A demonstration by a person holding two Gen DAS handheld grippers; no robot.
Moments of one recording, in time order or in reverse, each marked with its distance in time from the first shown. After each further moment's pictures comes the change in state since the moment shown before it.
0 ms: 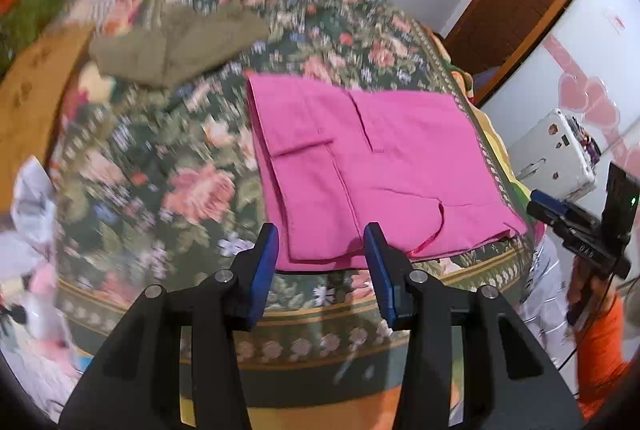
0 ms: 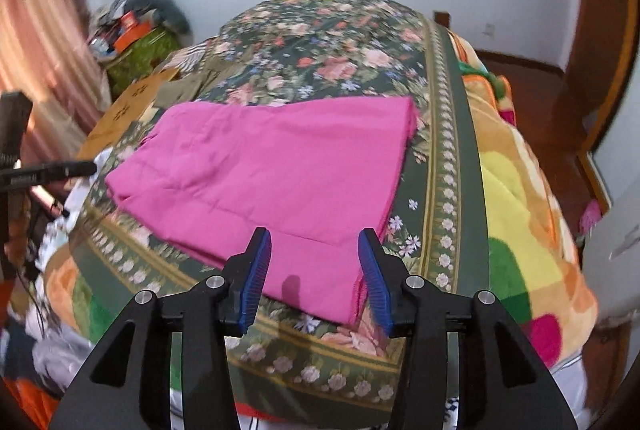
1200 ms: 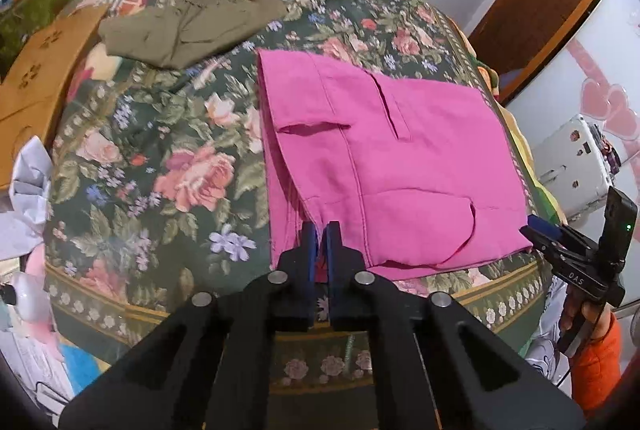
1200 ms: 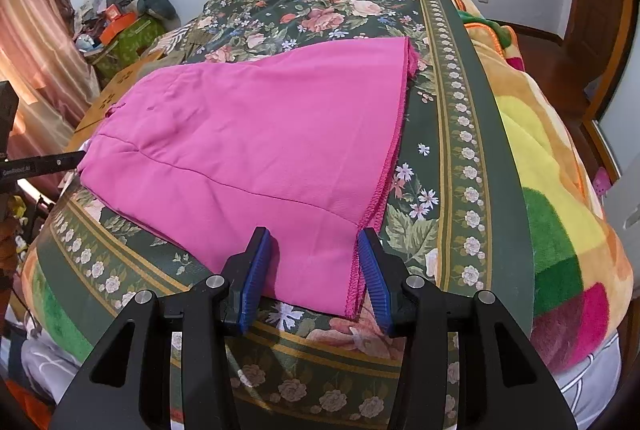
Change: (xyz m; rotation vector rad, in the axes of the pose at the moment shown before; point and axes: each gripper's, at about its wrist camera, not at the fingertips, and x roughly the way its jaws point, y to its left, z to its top) left arm 0.019 -0.001 -0.007 -0.026 -0.014 0.087; right arm 0.036 -0.012 -0.025 0.038 0.077 0.014
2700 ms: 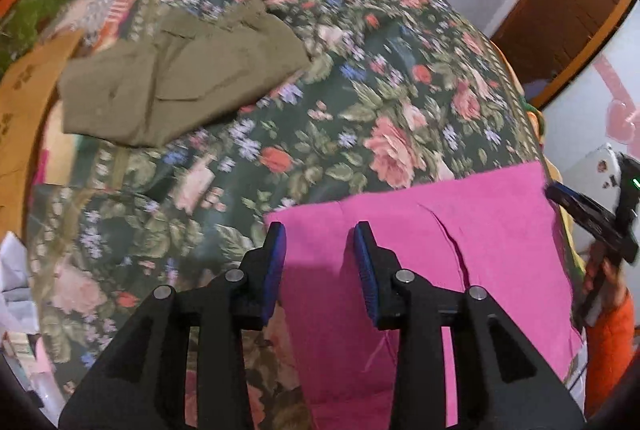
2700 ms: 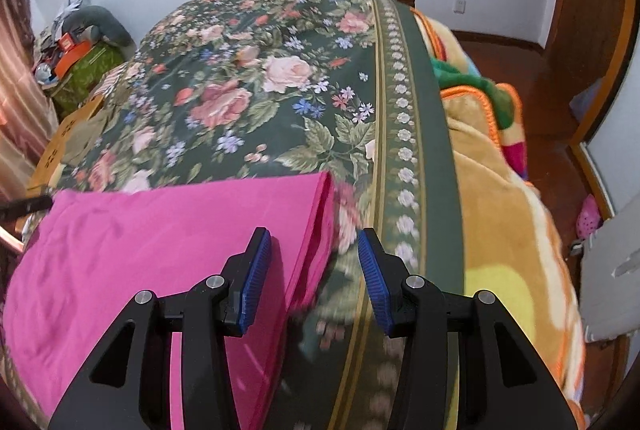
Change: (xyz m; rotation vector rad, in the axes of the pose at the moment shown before) left arm 0.098 0.024 0.127 -0.003 0.025 0.011; right arm 0.083 -0.082 0.140 0.051 -0.028 -0.091
